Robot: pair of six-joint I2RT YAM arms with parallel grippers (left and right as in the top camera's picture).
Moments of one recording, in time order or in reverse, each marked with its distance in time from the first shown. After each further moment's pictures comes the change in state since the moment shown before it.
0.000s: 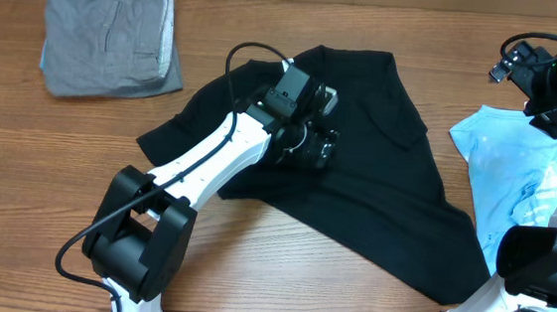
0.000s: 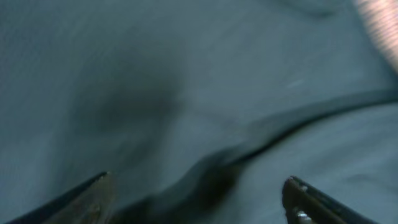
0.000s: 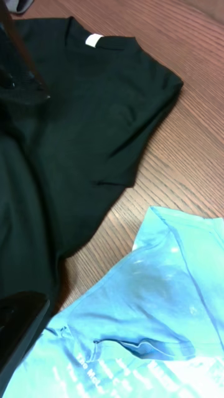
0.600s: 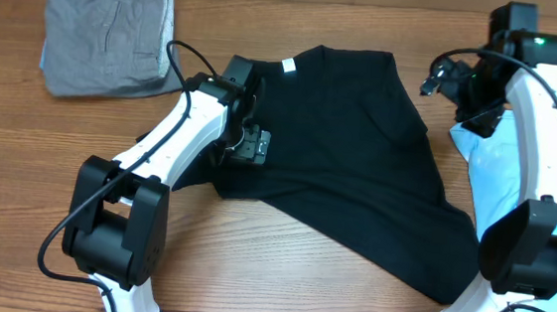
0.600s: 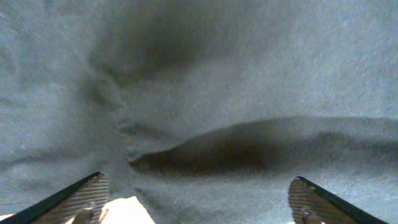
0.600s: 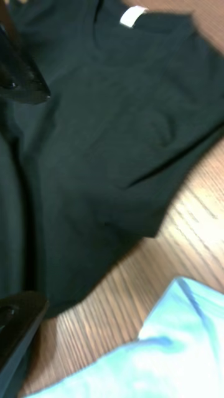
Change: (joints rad) left arm 0.208 0.001 -0.002 -0.374 -0.212 -0.050; right arm 0.187 0.003 -0.373 0.320 -0.043 0.024
